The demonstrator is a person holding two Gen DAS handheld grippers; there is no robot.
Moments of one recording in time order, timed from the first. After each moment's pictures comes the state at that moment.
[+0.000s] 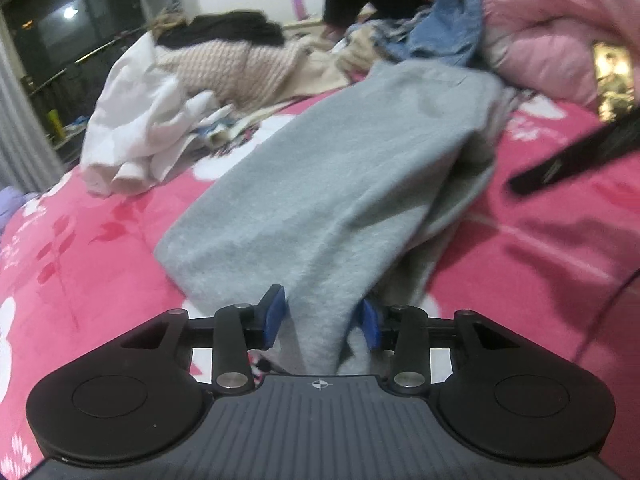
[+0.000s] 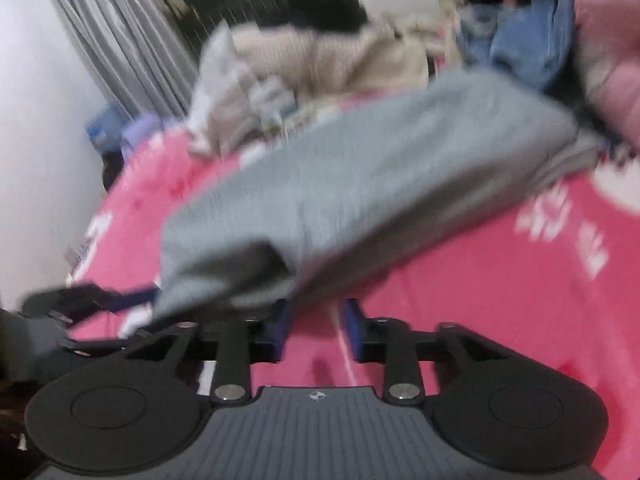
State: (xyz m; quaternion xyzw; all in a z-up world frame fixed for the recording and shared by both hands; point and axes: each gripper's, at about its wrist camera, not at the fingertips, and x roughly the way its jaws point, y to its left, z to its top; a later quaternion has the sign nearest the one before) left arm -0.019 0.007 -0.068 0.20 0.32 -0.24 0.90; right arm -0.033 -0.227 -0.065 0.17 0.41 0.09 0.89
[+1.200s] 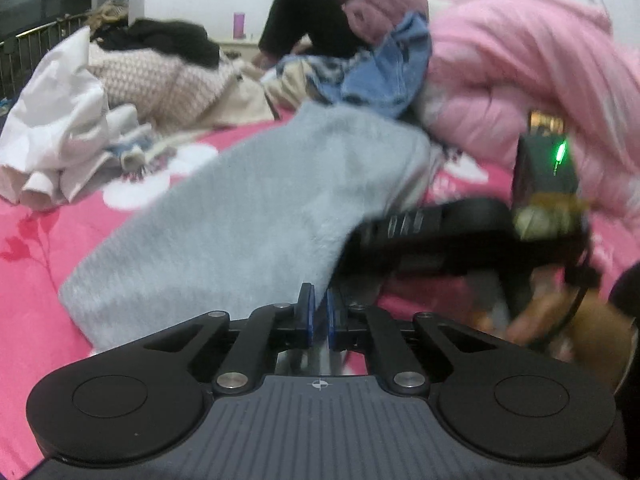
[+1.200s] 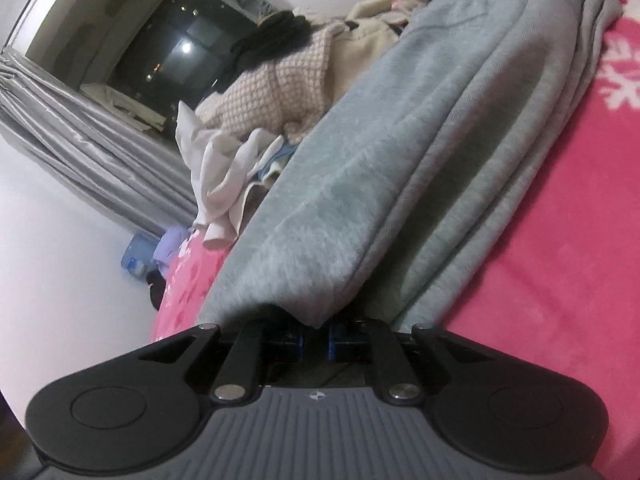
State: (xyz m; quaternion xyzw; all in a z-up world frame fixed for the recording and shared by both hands) left arm 0.012 -0.001 -0.068 0.10 0.33 -0.35 0.87; right arm 0.014 -0.219 -0.130 0.40 0.30 0.09 0.86
